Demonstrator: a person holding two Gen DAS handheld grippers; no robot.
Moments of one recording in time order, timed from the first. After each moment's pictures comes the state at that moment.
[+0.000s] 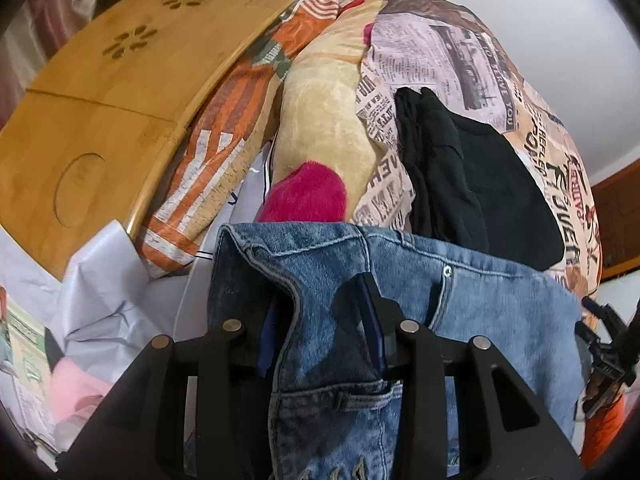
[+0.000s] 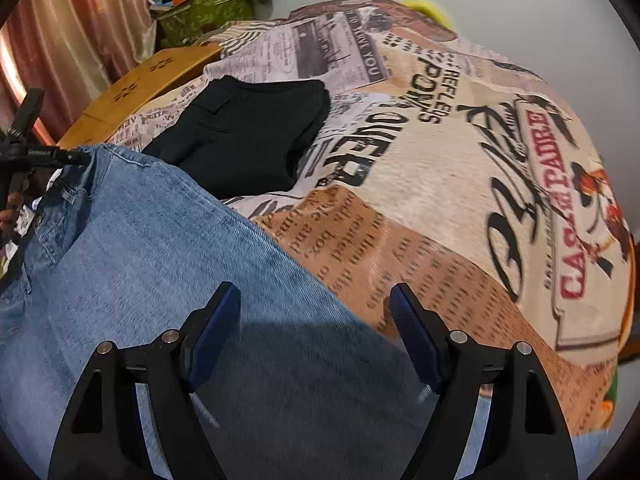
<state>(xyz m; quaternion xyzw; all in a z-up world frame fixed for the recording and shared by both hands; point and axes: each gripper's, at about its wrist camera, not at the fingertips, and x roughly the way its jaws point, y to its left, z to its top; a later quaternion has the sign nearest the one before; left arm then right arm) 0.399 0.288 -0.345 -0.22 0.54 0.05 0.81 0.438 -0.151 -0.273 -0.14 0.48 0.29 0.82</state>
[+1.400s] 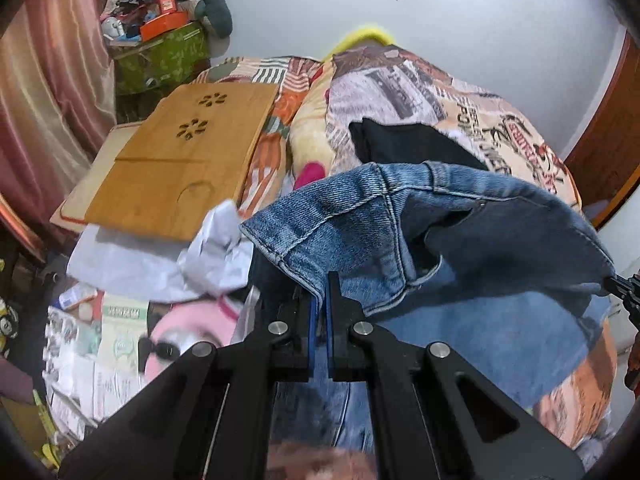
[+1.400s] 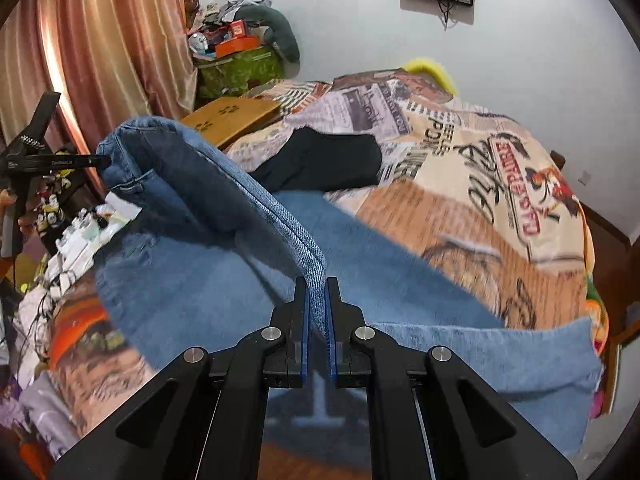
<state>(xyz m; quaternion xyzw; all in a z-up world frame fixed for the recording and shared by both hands) 0.190 0.237 -0.206 -0.08 0.46 0.06 0.88 0.235 -0.176 -0.193 -0.11 0.39 0.31 0.86</state>
